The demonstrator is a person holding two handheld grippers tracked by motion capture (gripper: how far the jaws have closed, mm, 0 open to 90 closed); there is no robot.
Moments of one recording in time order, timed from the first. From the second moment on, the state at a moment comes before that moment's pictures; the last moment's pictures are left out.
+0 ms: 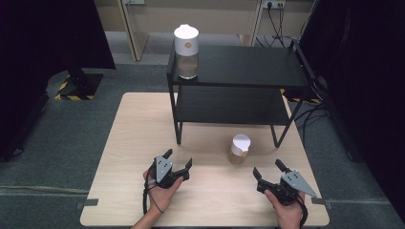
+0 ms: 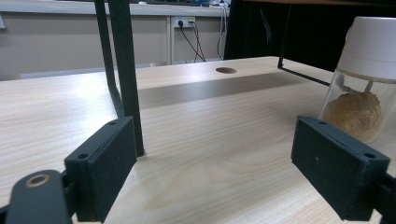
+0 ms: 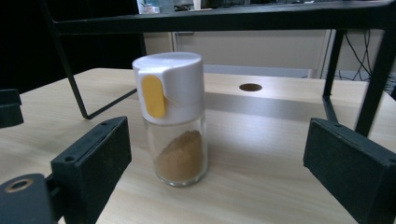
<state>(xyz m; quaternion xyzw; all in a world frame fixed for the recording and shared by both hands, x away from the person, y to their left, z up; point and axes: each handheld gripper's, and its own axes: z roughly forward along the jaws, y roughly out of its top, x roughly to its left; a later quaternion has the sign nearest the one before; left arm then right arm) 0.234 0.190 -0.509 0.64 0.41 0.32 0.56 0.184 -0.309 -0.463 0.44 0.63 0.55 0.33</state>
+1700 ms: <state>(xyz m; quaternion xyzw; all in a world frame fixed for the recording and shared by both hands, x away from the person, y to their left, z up) 0.233 0.190 -0.510 0.64 0.41 0.32 0.56 0.259 -0.235 -0.458 0.44 0.64 0.53 0.34</state>
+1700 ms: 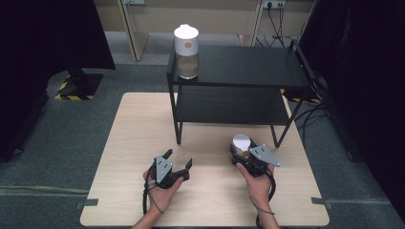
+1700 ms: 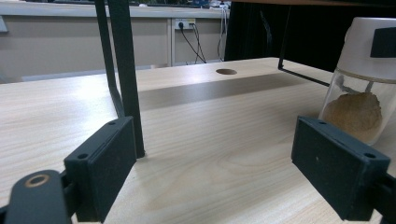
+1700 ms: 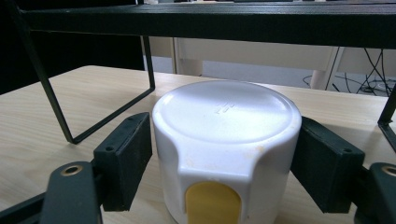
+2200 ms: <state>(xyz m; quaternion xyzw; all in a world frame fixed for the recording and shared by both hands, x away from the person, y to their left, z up) 0.232 0.188 -0.509 0.64 0.41 0.33 0.56 0.258 -0.232 -0.461 0.44 0.64 0.52 0.35</state>
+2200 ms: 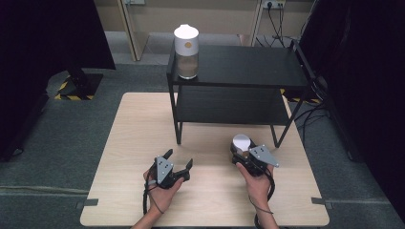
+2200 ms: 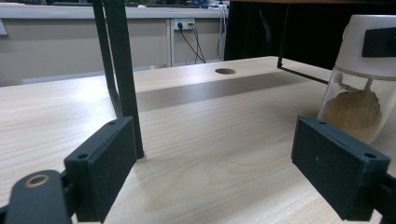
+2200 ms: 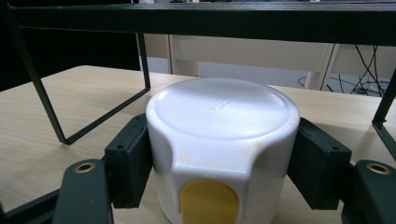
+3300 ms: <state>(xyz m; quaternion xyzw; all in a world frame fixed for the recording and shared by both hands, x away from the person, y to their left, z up) 0.232 0.187 -0.509 0.64 0.41 0.33 0.56 0.221 -0.277 -0.424 0.43 0.56 0.61 0.35</state>
